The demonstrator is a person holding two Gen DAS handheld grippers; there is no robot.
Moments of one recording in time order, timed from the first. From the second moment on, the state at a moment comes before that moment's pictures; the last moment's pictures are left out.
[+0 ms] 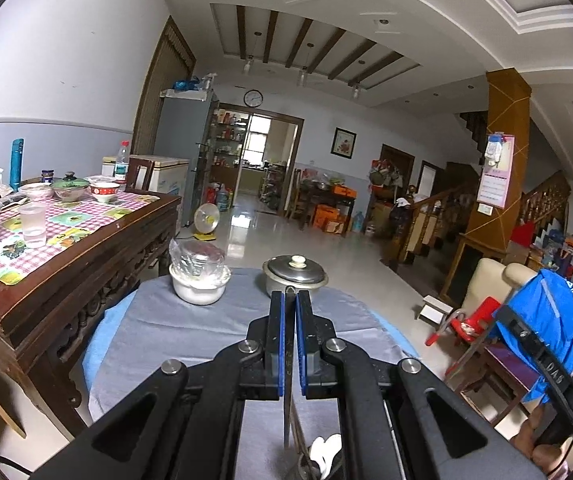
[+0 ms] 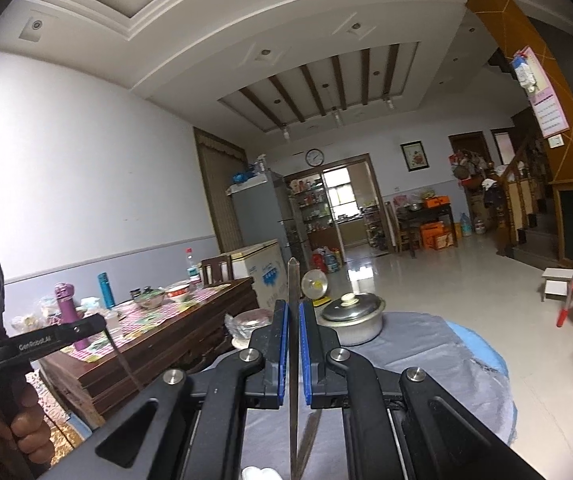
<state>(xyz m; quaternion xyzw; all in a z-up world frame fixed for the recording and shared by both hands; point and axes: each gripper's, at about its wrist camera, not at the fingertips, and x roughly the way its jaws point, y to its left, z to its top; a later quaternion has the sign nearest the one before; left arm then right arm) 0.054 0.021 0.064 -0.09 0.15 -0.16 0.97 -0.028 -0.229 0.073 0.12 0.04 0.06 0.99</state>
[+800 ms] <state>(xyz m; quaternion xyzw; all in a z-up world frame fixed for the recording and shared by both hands) 0.069 -0.011 0.025 -0.07 0.25 -0.21 0.94 0.005 -0.190 0.026 0.10 0.13 0.10 0.98</state>
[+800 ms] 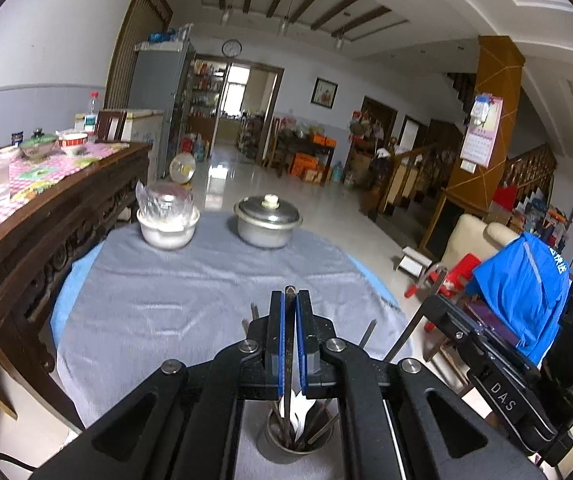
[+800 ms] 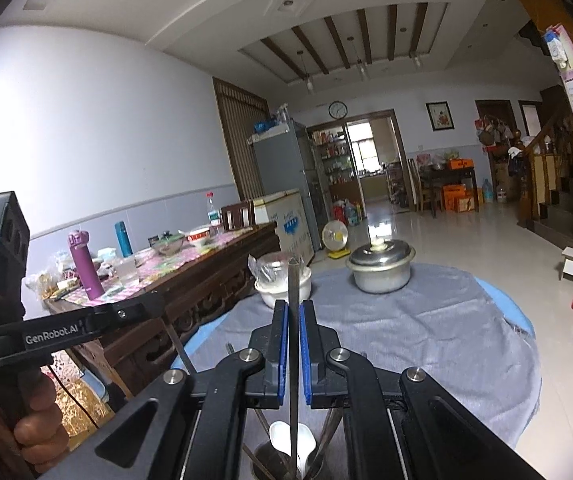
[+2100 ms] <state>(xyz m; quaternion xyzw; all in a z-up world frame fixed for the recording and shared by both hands) 0.080 0.015 0.015 -0.08 0.27 -0.16 0.95 0.014 -0.209 0.016 0.16 0.16 0.12 0.97</state>
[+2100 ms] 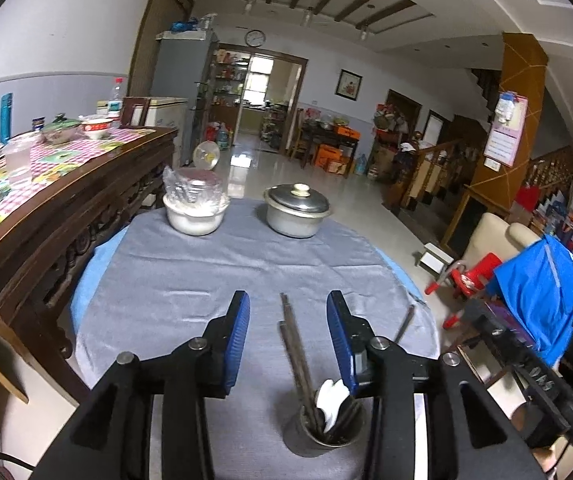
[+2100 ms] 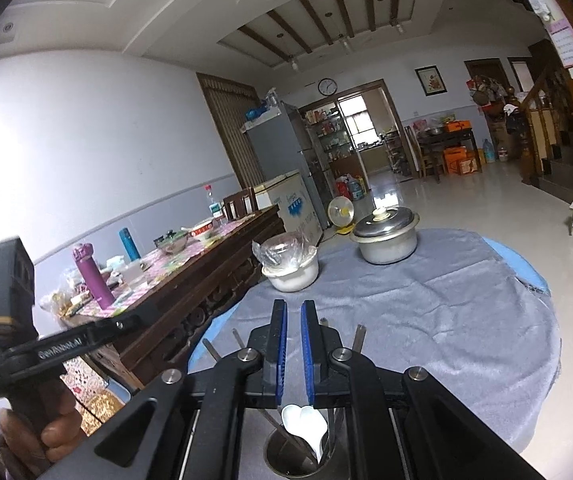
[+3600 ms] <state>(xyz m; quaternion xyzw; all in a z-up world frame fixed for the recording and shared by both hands) 0.140 0.063 -0.088 -0.02 0.40 0.04 0.92 0.050 -0.280 -0.032 0.23 0.24 -0.01 0.94</state>
